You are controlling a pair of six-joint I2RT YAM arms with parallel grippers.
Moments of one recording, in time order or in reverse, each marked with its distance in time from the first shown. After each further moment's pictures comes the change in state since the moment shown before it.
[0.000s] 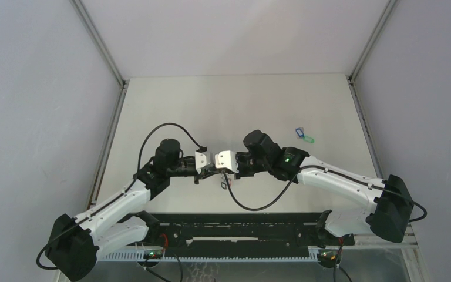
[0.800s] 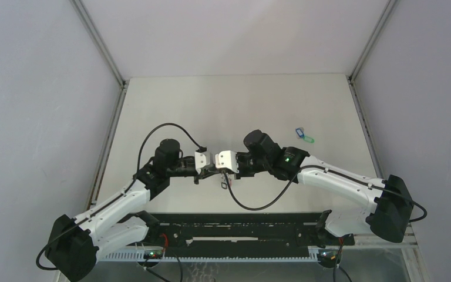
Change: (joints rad) left arm 0.000 -0.006 0.000 0.000 0.000 0.000; right arm -0.003 0.000 0.002 -0.009 -0.010 0.004
